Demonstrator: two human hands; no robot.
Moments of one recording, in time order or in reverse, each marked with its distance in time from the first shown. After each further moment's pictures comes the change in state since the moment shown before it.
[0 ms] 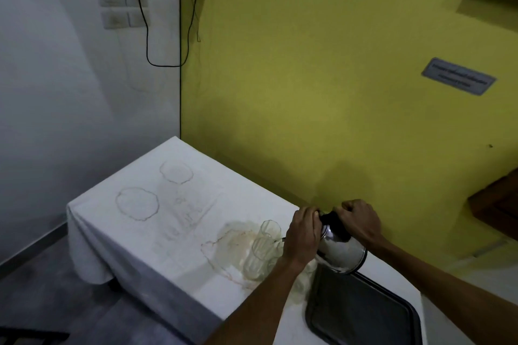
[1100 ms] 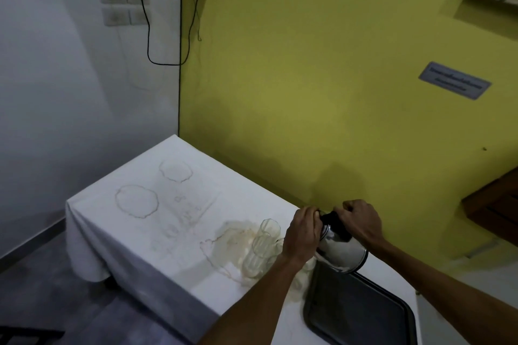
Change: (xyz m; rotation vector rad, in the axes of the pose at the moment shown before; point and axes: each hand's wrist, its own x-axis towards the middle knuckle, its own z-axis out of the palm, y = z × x) left_hand -0.002 0.003 -0.007 -0.010 -0.048 -0.008; right_hand -0.005 -0.001 -0.002 -0.068 0.036 0.017
